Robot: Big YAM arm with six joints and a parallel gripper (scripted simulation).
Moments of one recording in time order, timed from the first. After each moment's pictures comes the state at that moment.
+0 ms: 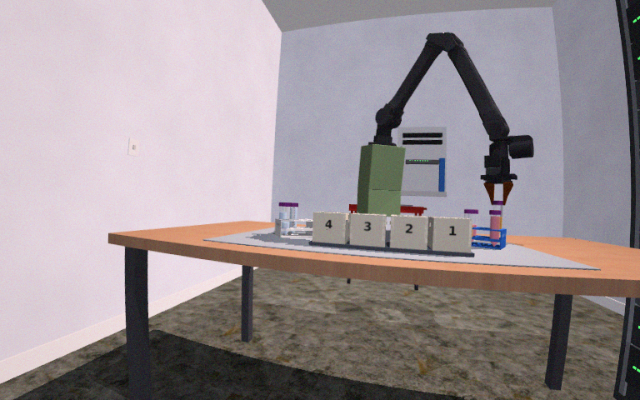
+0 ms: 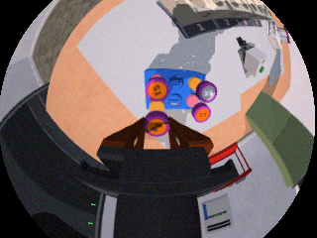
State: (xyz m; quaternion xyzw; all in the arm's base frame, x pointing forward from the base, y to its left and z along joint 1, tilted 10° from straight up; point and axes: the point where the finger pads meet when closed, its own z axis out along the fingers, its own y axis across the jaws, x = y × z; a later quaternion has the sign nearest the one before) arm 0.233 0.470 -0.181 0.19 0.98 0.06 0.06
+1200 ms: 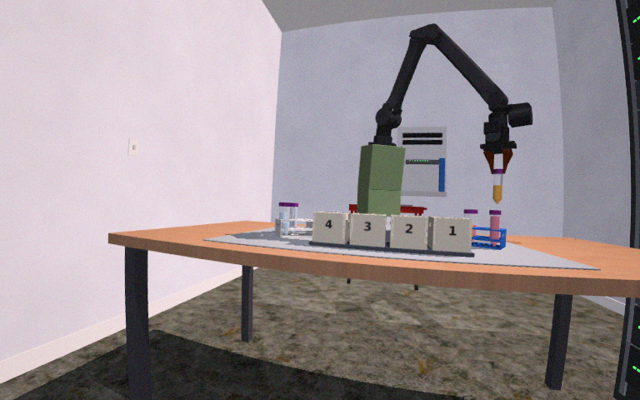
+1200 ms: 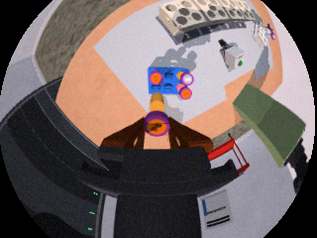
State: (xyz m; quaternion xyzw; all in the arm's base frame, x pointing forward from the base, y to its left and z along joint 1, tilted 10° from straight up) arm 0.218 0.457 -0.077 0.19 0.98 0.06 0.06
